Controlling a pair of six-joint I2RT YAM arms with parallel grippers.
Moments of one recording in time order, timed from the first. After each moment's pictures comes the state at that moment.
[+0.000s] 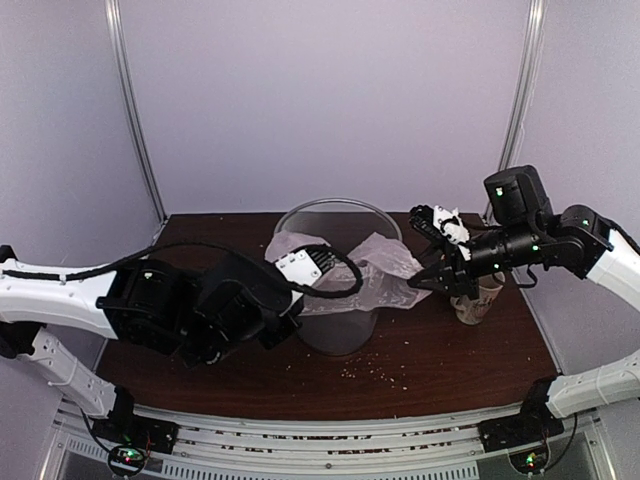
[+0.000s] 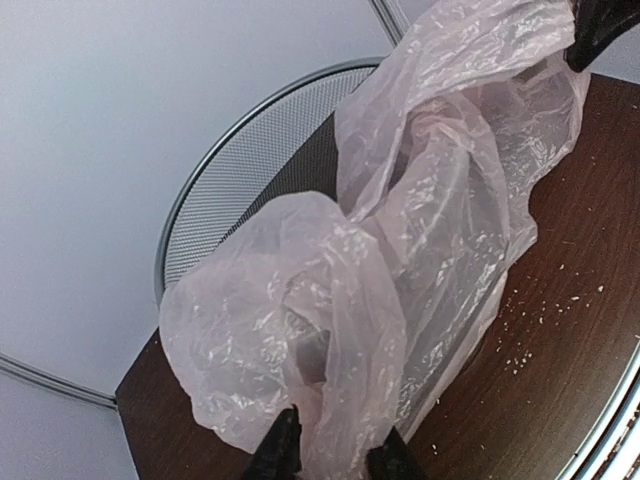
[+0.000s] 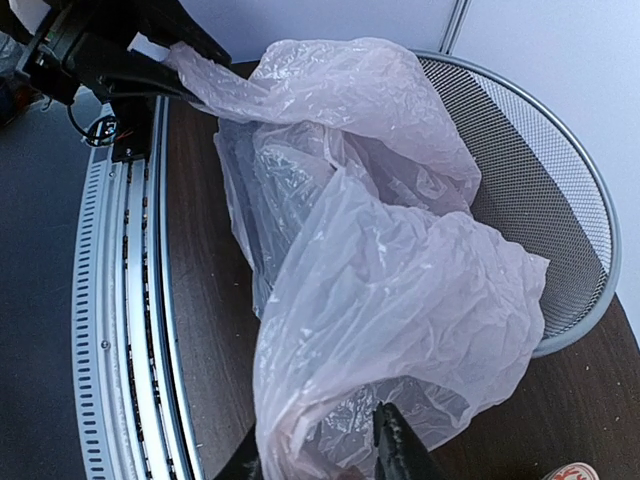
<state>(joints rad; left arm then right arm) -1.50 1.40 1.32 -0.63 -0.87 -0.03 0.79 1.08 1.22 -0.77 -0.36 -0.39</state>
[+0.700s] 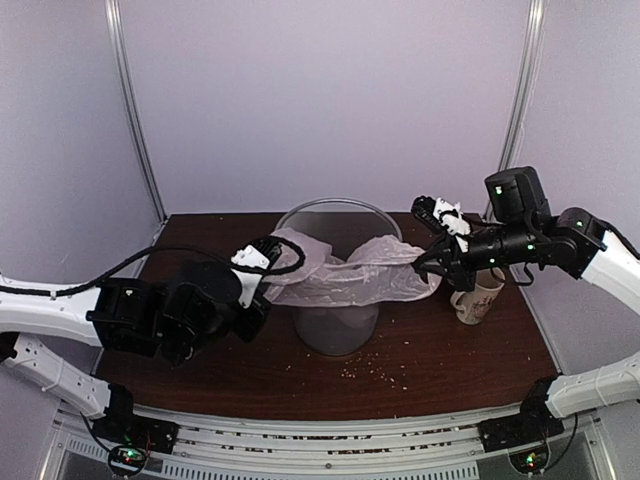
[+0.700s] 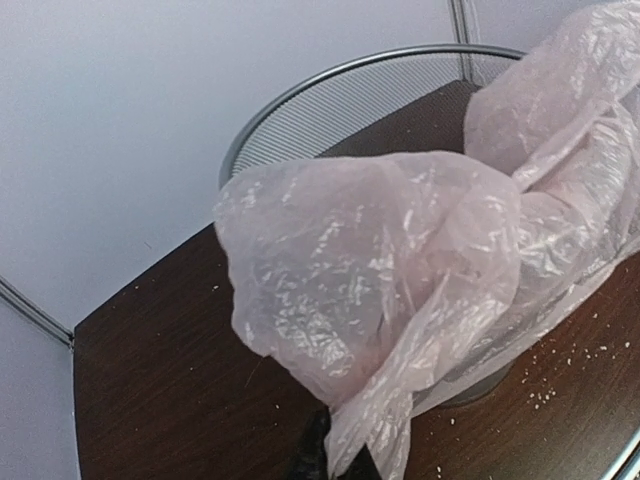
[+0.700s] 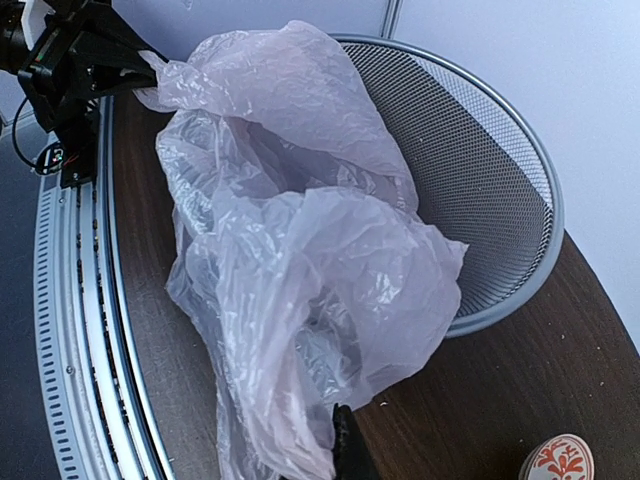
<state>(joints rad) -1.37 1.19 0.98 -0.36 -0.83 -0.14 0.72 1.08 1.18 -0.70 -0.30 -0.33</state>
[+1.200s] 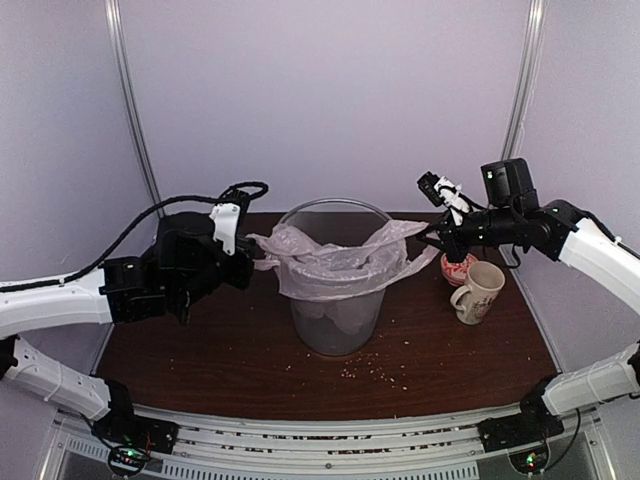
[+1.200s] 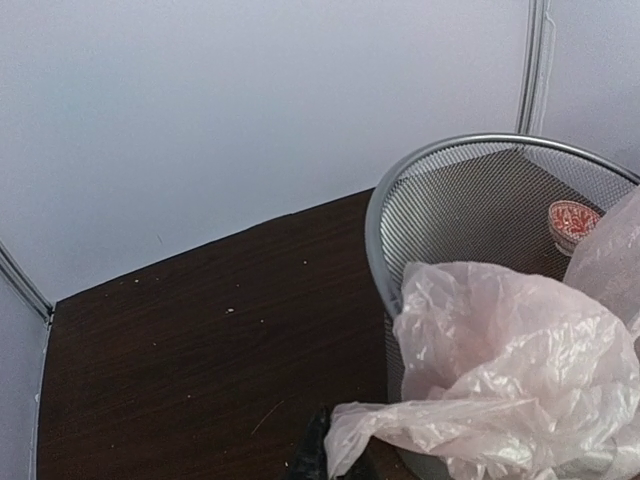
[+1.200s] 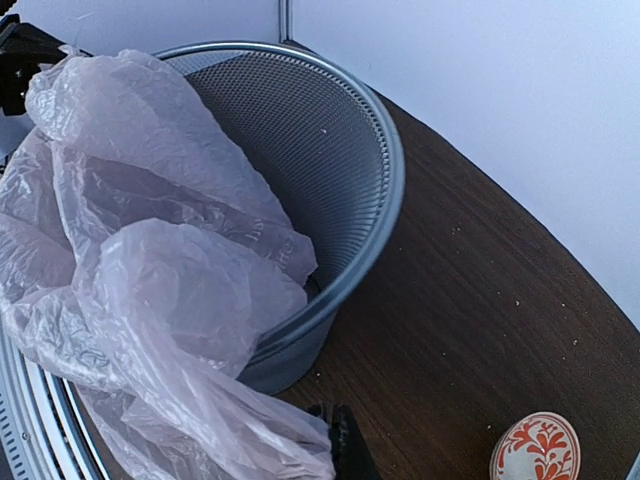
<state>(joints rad) -1.04 1.16 0.91 -0.09 -0.62 -0.14 0.53 1.20 1.18 -0.55 -0.30 -0.26</state>
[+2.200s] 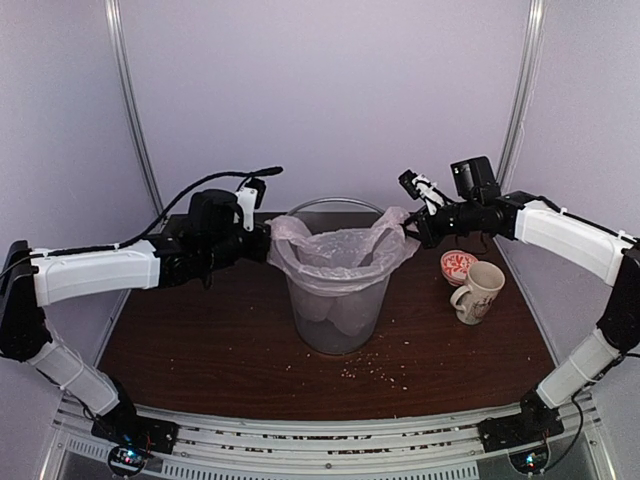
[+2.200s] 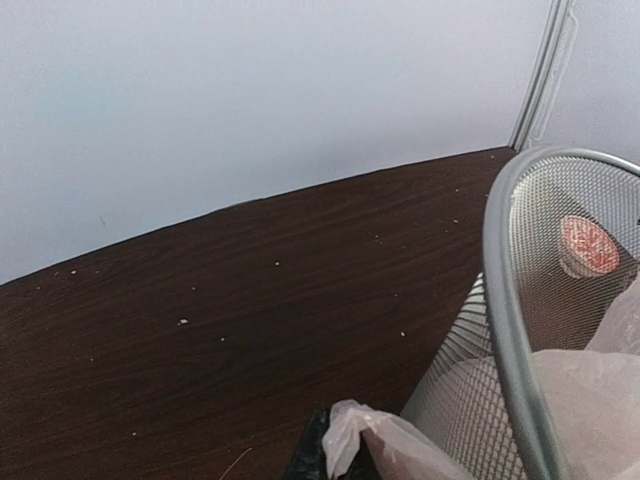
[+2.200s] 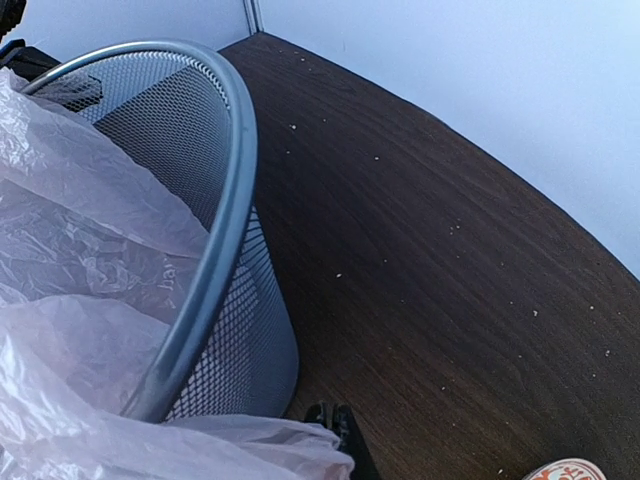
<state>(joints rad) -0.76 1.47 1.04 0.06 -0.28 -0.18 0.42 1.50 1.27 -0.39 -0.38 -0.21</state>
